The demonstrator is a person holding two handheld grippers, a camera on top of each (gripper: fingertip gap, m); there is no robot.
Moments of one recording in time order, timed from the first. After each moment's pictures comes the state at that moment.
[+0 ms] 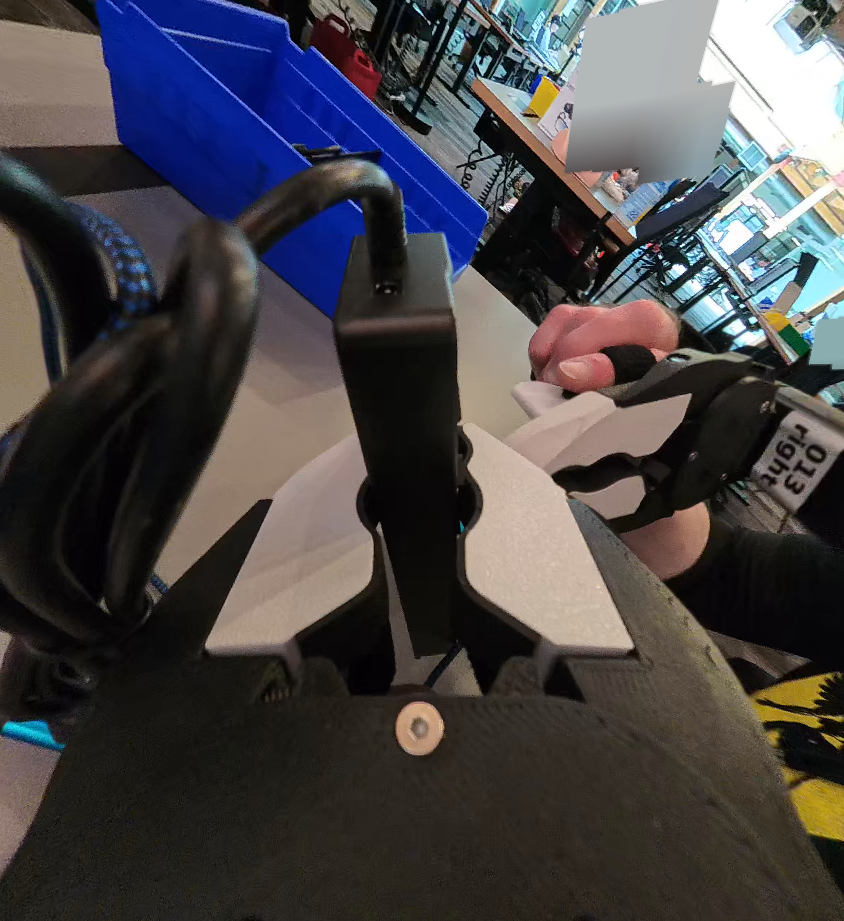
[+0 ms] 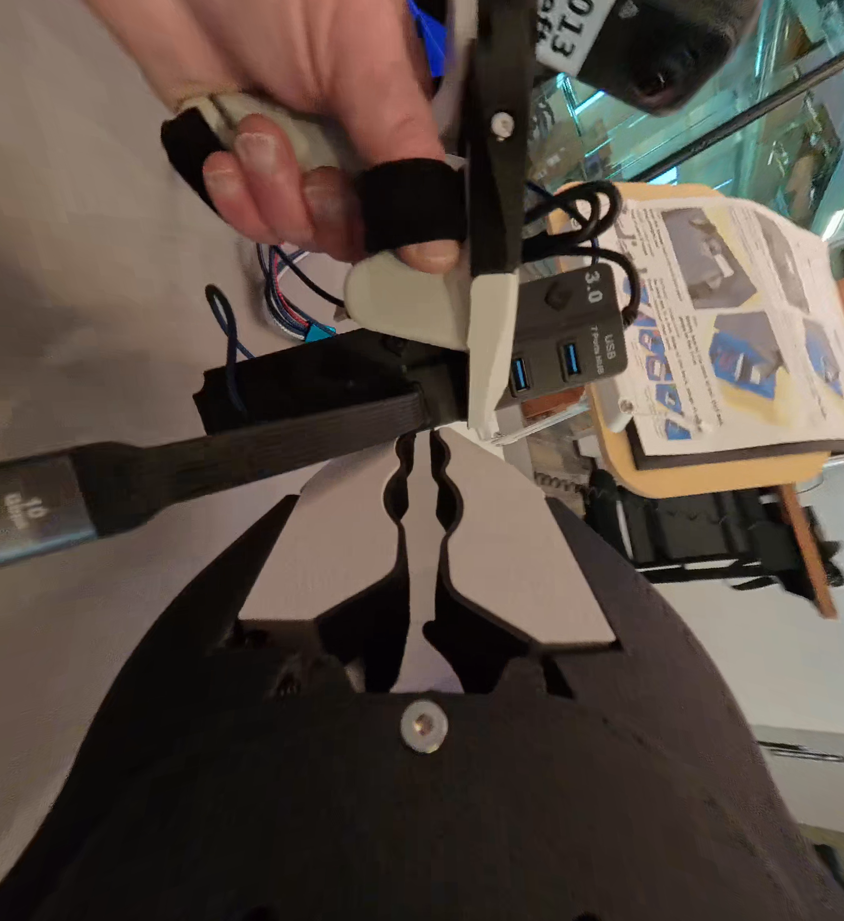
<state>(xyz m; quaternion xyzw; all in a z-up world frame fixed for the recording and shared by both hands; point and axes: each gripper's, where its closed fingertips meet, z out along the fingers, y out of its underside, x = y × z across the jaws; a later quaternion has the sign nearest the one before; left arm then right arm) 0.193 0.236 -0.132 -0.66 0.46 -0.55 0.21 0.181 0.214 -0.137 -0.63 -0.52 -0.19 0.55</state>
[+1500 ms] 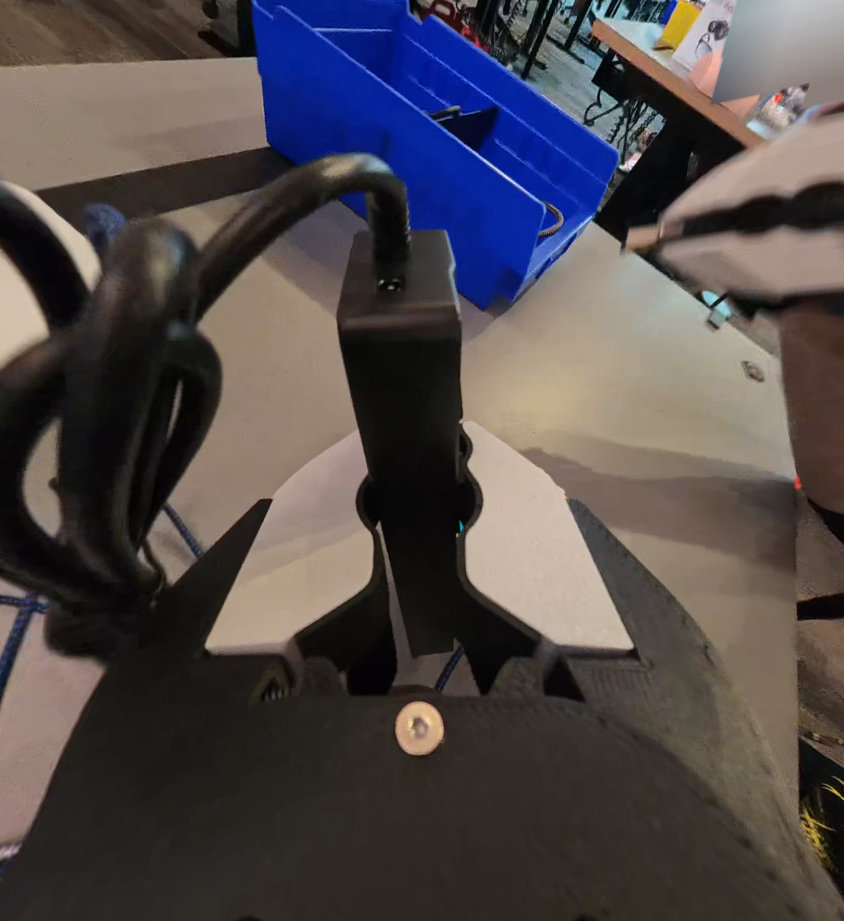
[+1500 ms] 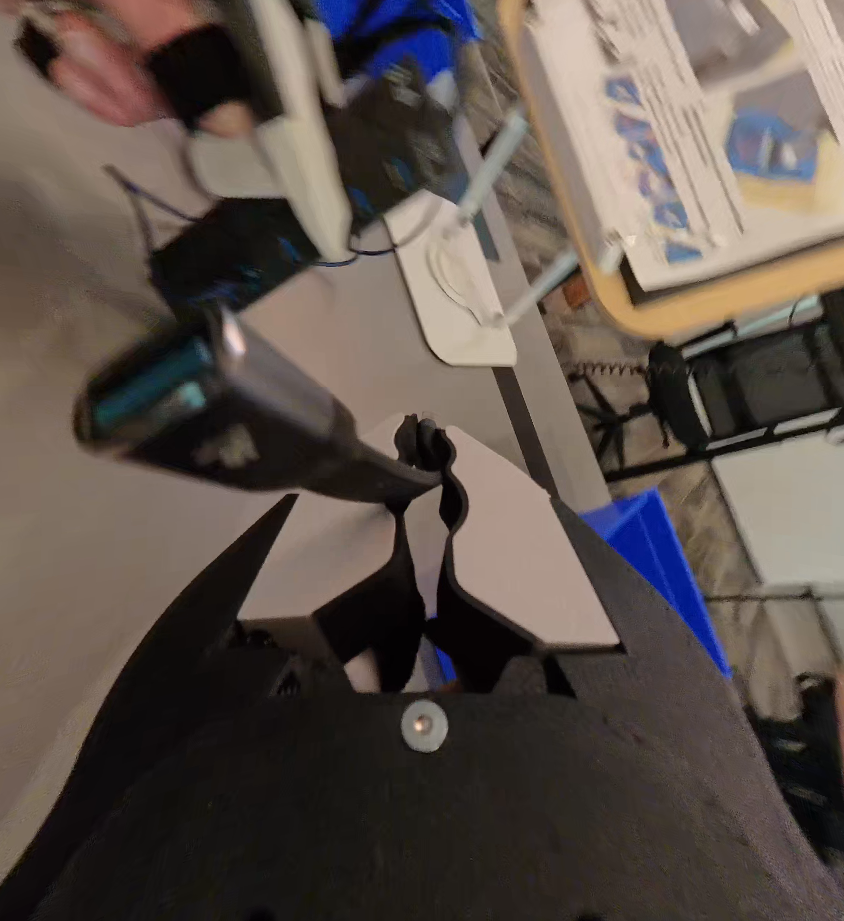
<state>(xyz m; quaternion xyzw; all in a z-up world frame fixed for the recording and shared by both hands) 0.169 0.277 -0.169 -0.69 0.49 -0.45 0.29 0.262 0.199 -0.118 -0.75 -0.40 -0.15 0.50</state>
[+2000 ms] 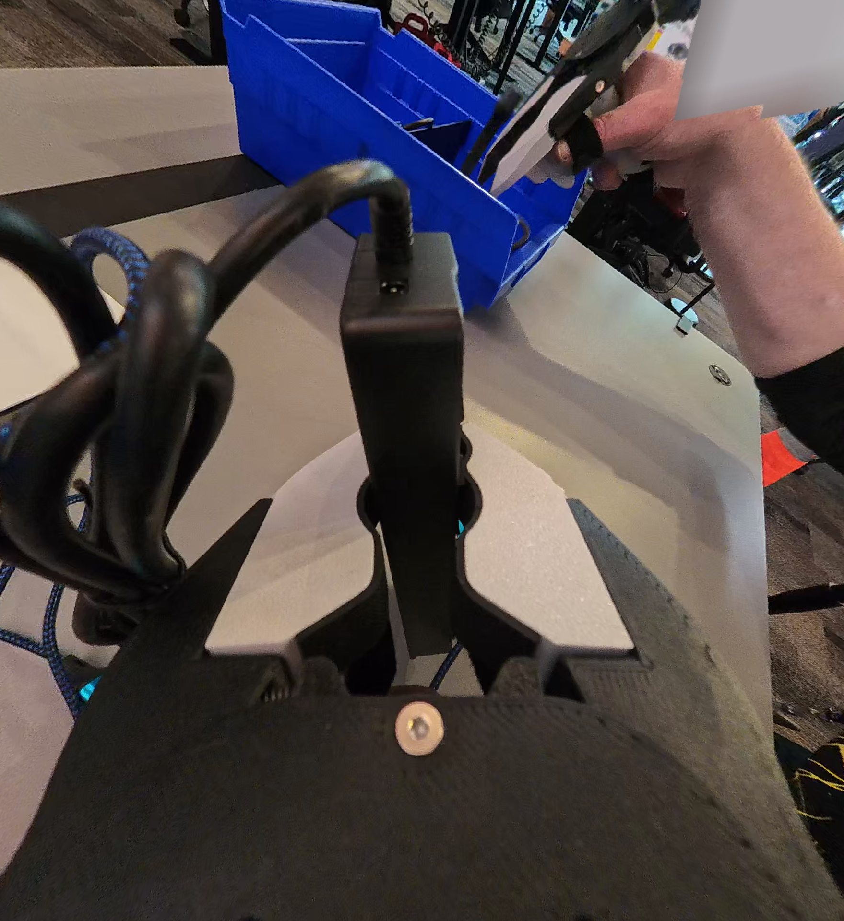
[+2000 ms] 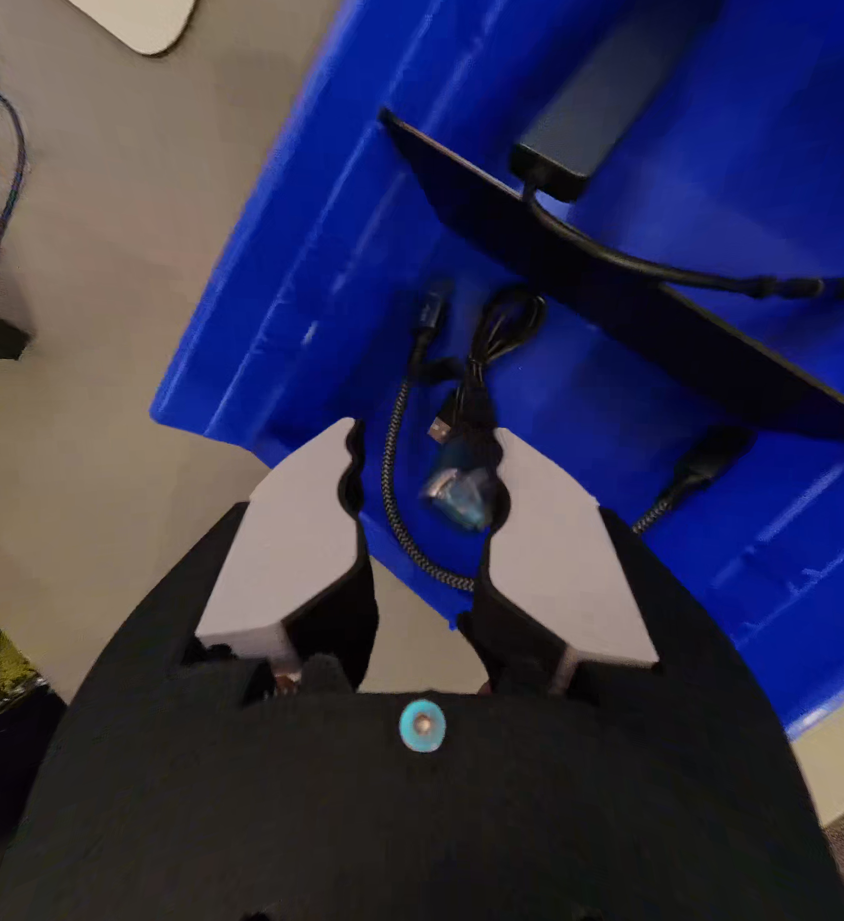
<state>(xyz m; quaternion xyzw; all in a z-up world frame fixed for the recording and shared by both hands) 0.173 0.269 -0.166 -0.68 0.49 -0.47 0.29 0.478 0.224 -0.194 -0.96 -0.03 0.16 0.22</state>
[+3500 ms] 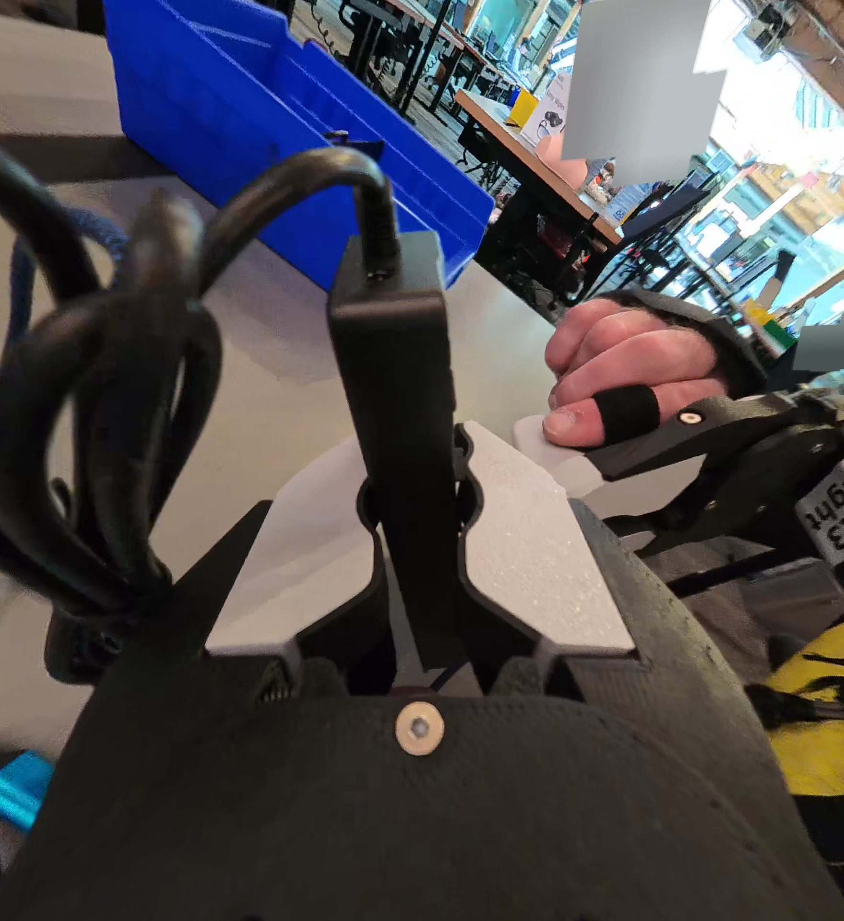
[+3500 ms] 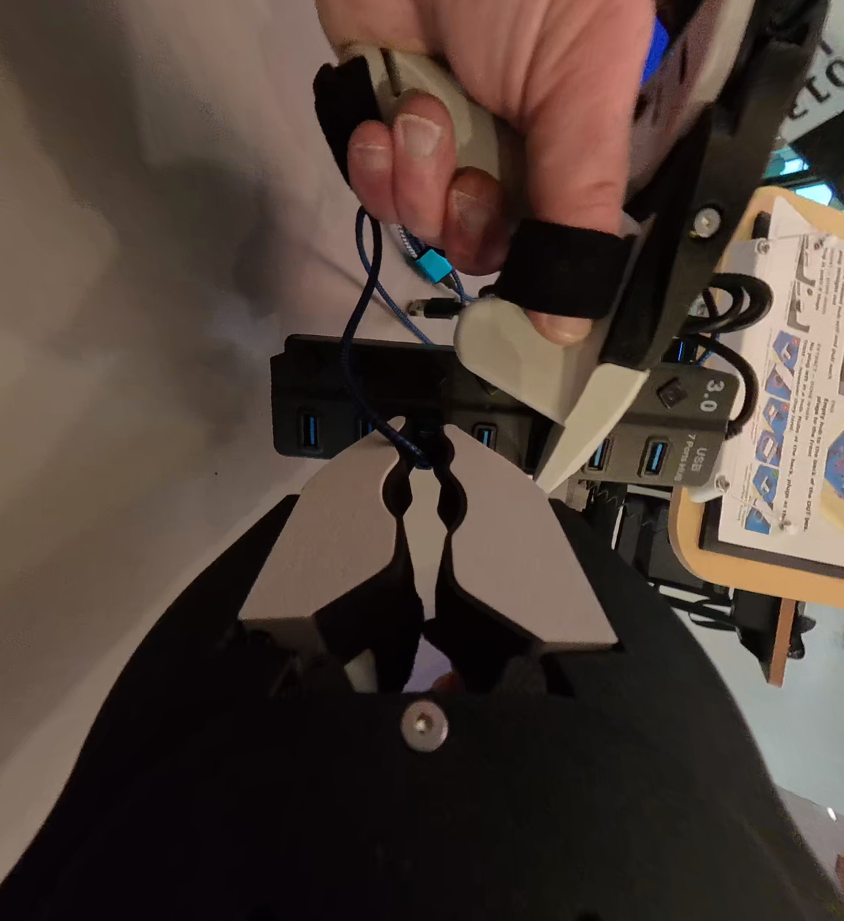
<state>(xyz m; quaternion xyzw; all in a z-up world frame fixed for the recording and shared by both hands) 0.186 0.247 -0.162 -0.64 0.47 -0.56 0.23 0.155 0.220 -0.191 -0.62 -0.62 -0.24 0.41</state>
